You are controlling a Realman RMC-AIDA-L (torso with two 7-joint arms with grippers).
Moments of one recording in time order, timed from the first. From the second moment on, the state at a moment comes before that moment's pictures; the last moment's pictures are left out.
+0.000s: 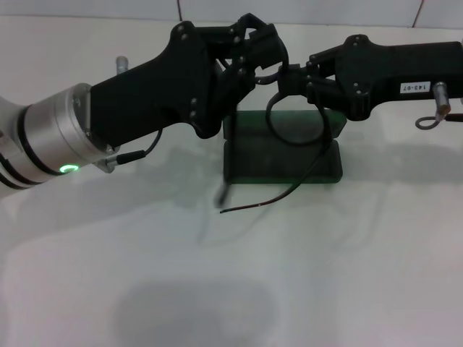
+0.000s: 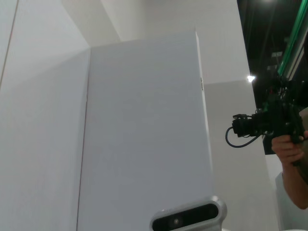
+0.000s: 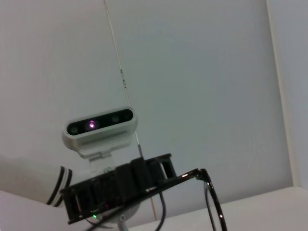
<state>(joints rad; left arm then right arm) -0.58 -2.09 0.98 0.38 1.24 1.90 -0.95 0.68 2.02 -1.15 -0.89 -1.57 -1.56 1.66</state>
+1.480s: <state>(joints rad) -0.57 -2.09 0.99 0.36 1.23 1.94 -0.95 0.64 2.01 -0.92 -0.83 -1.51 -1.68 1.59</state>
